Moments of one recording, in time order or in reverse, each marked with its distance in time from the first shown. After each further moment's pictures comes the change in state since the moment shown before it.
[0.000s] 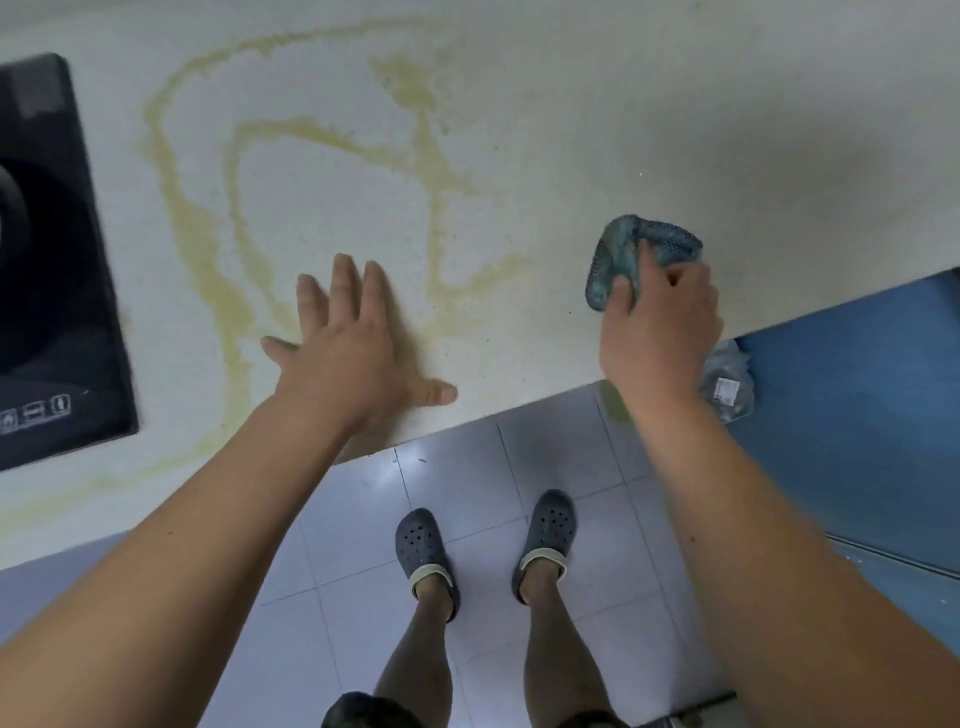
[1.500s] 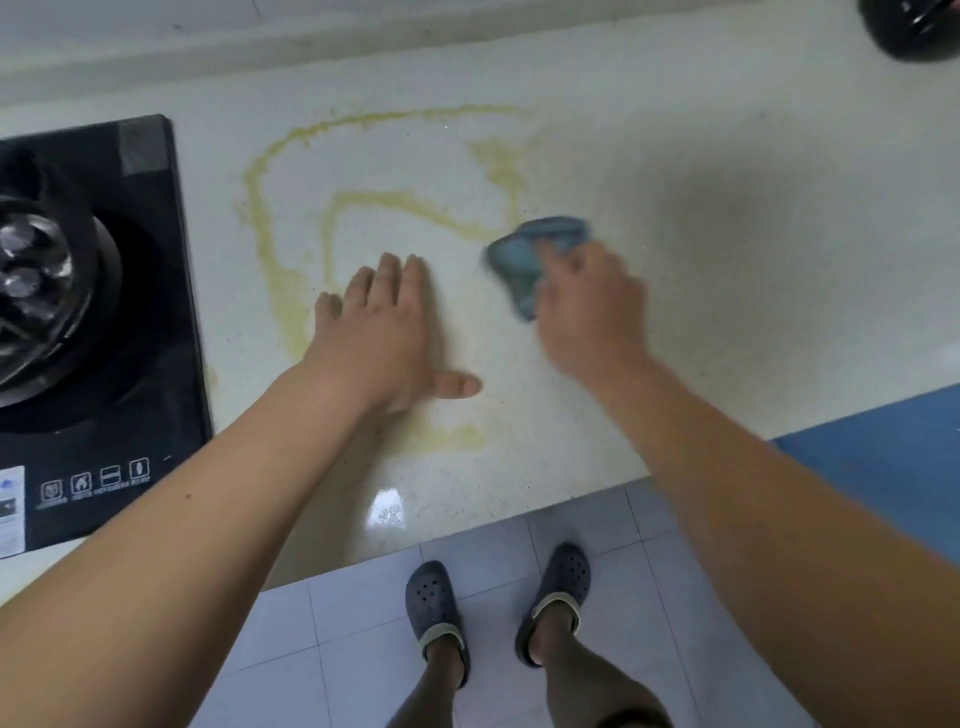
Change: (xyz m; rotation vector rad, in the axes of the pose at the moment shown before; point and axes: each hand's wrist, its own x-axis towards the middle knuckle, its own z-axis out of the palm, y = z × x) left_hand 0.060 -0.056 -0.066 0.061 0.104 0.173; right_hand 0.041 -0.149 0.036 -0.132 -0.077 -0.483
